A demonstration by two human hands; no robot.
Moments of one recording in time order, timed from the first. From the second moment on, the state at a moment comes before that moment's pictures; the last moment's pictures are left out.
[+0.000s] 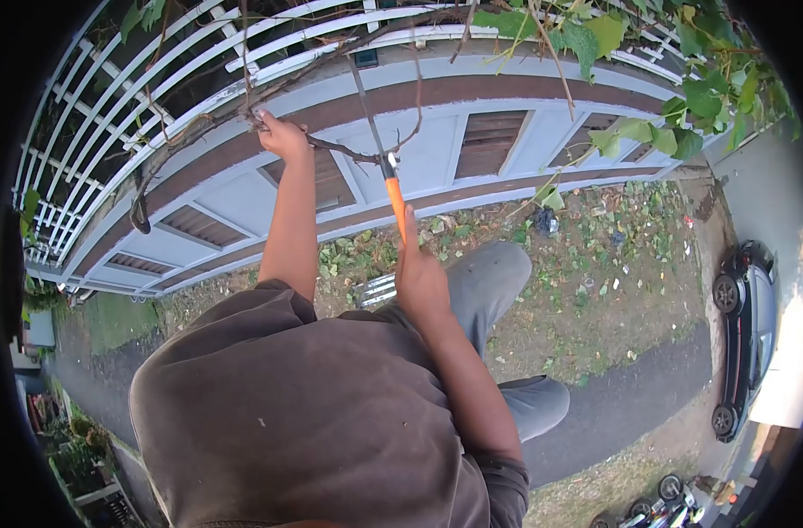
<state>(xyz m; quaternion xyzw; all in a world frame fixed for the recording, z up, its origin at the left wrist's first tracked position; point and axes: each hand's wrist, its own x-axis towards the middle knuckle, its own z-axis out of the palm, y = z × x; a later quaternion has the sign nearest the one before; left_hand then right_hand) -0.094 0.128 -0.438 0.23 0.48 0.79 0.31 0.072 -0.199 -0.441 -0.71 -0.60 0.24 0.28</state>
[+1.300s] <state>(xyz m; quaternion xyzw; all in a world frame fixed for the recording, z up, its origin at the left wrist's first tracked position) -0.061 0.099 -0.459 0.16 0.42 0.79 0.42 0.059 -0.209 -0.473 -0.69 -0.60 0.29 0.27</state>
